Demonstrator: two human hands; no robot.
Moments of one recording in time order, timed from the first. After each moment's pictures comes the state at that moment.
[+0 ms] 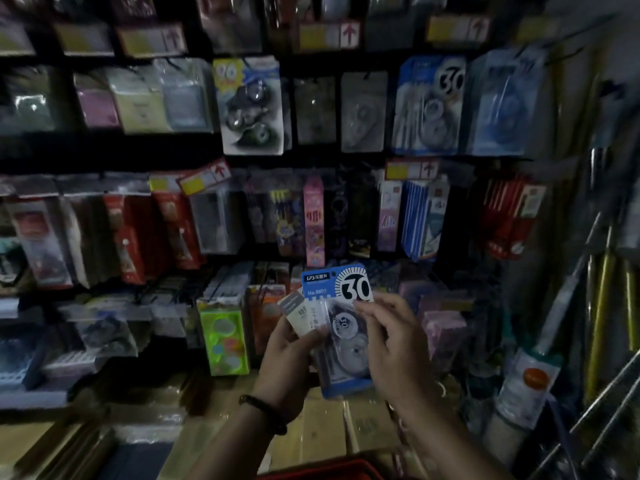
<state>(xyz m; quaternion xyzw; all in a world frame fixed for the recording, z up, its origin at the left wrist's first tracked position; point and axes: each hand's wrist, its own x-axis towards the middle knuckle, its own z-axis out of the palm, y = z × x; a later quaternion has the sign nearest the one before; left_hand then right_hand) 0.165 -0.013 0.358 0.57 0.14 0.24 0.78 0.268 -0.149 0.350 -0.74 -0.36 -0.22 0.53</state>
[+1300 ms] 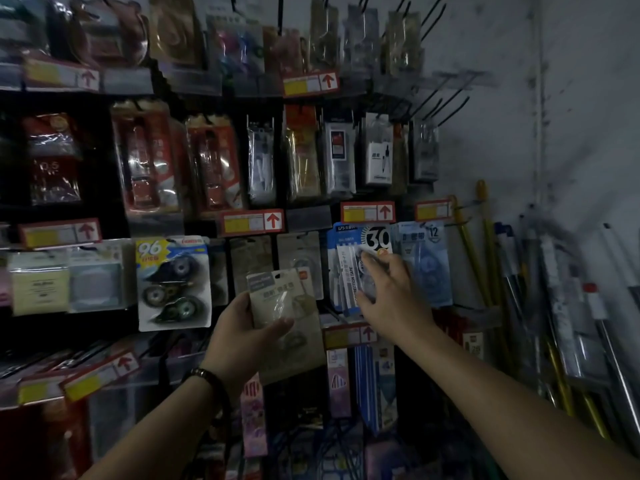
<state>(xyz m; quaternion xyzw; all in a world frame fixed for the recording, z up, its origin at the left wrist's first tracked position) 0.312 0.038 0.610 0.71 0.01 0.34 0.62 0.492 -0.158 0.621 -0.82 -0.30 -0.40 0.27</state>
